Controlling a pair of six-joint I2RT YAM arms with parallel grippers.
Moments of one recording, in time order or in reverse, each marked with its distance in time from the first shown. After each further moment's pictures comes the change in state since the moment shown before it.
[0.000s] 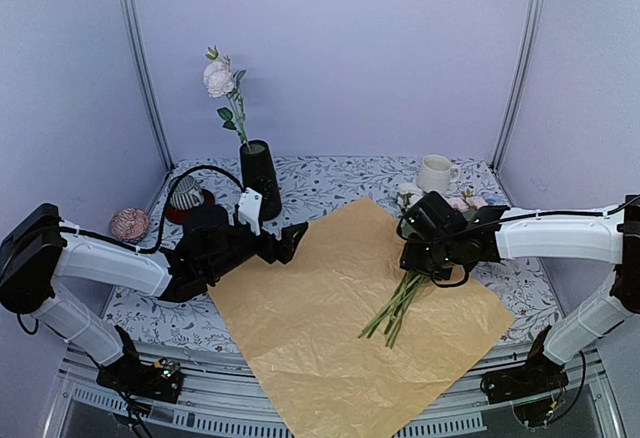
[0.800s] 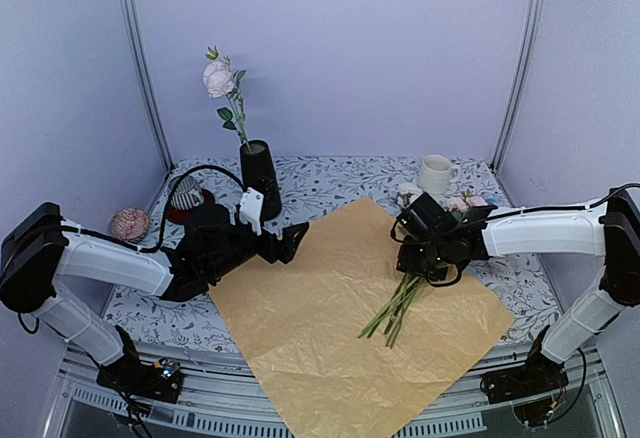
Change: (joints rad) left arm 0.000 0.010 0.008 -0.003 0.001 0.000; right arm -0.019 0.081 0.018 0.020 -0.008 -0.026
